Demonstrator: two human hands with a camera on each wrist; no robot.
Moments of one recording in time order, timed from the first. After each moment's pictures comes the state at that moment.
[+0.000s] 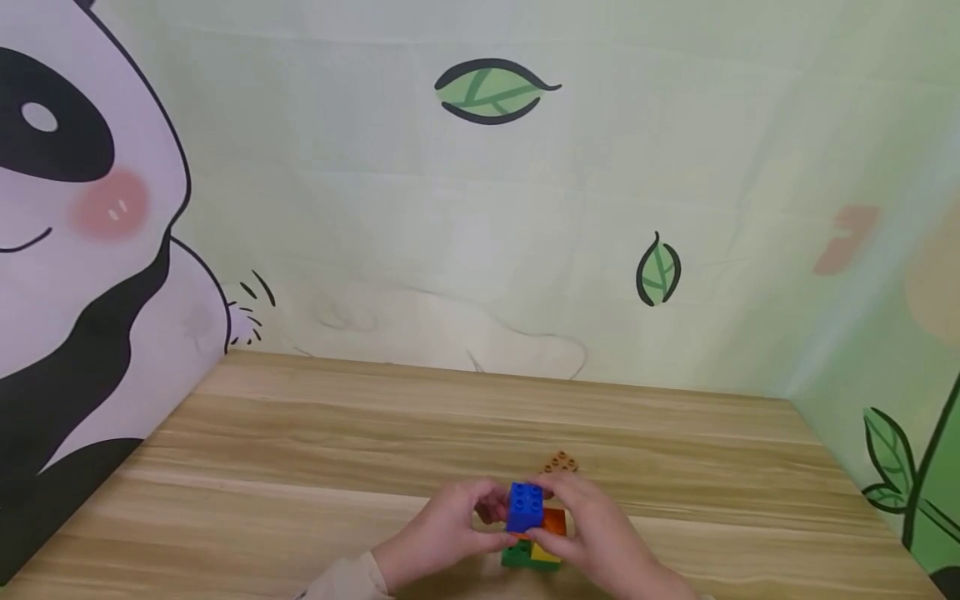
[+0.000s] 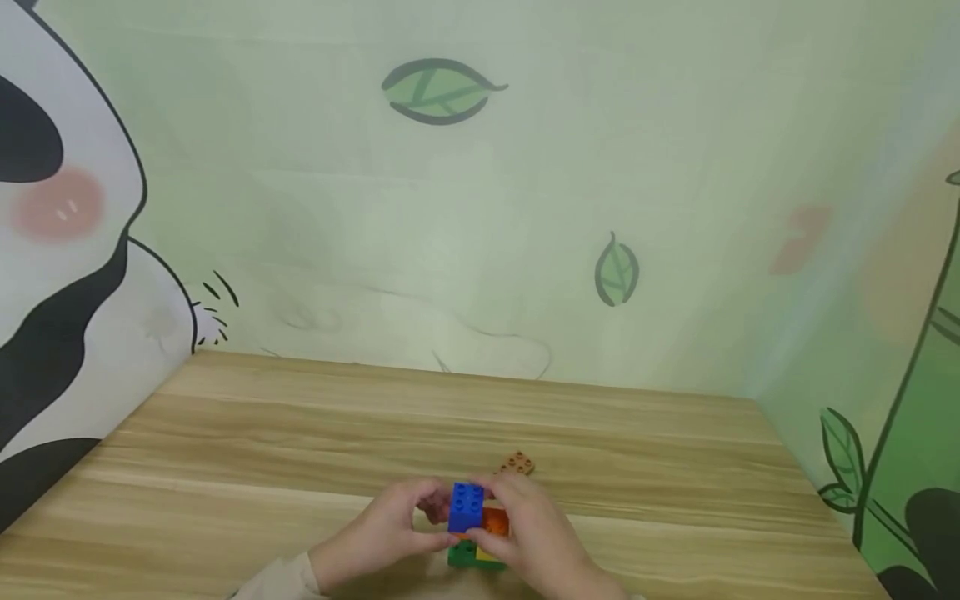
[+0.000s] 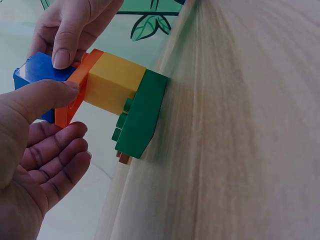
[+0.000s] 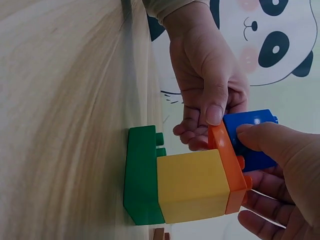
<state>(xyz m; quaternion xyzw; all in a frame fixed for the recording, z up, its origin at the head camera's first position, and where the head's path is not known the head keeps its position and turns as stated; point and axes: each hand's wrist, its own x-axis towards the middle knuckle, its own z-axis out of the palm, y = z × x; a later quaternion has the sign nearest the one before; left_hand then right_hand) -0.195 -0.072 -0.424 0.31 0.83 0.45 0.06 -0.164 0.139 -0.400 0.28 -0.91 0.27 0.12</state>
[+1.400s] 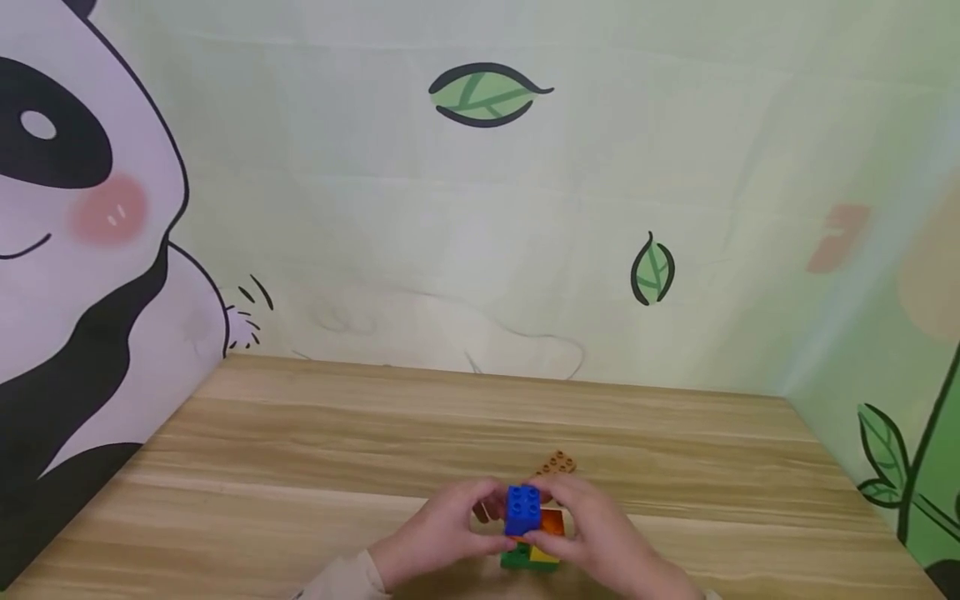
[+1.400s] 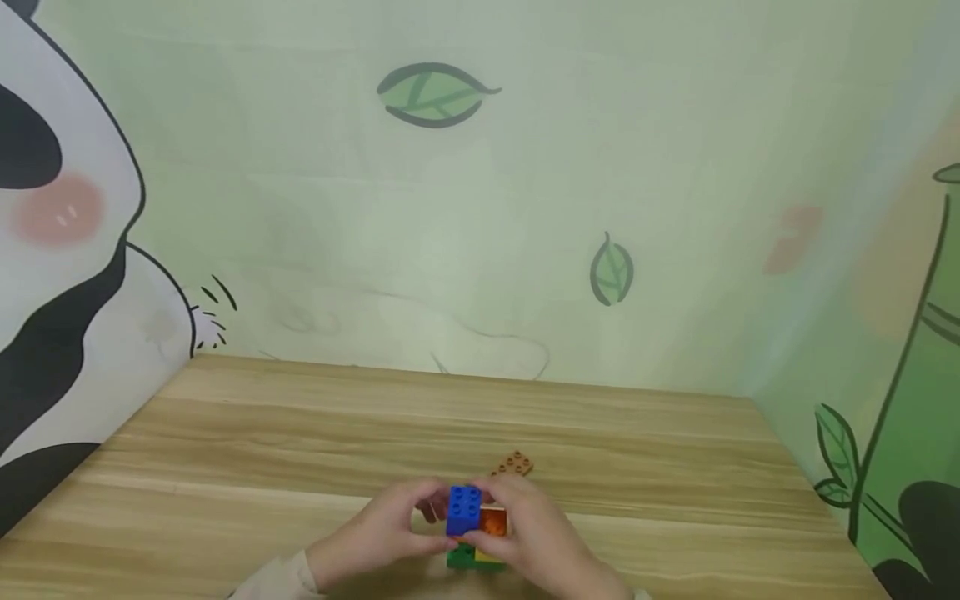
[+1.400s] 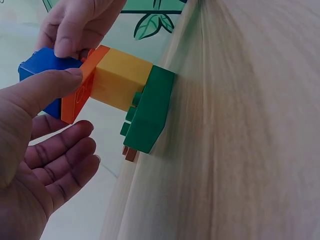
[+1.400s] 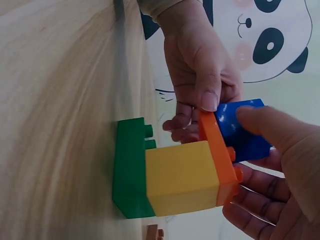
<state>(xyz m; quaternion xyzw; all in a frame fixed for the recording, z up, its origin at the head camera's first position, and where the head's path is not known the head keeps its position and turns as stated) -0.195 -0.074 -0.423 0.32 0.85 0.42 0.07 -0.167 0.146 -0.397 0.30 -0.90 0.32 0.06</state>
